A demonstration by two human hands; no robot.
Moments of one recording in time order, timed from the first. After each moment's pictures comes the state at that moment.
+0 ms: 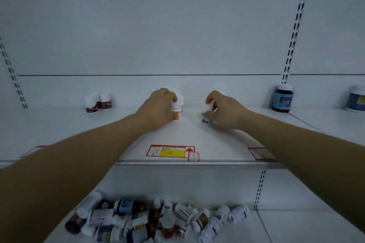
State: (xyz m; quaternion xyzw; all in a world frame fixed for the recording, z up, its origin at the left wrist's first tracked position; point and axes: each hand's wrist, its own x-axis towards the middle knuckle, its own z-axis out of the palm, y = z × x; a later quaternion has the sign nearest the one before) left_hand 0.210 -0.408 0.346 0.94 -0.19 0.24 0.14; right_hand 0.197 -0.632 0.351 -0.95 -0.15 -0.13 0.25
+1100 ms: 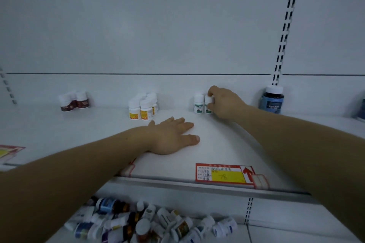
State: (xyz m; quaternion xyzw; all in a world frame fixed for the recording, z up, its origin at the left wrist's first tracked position) left_hand 0.182 -0.535 0.333 0.99 -0.13 -0.09 0.04; right_hand 0.294 -0.723 0.347 -0.96 -0.17 -0.15 0.16
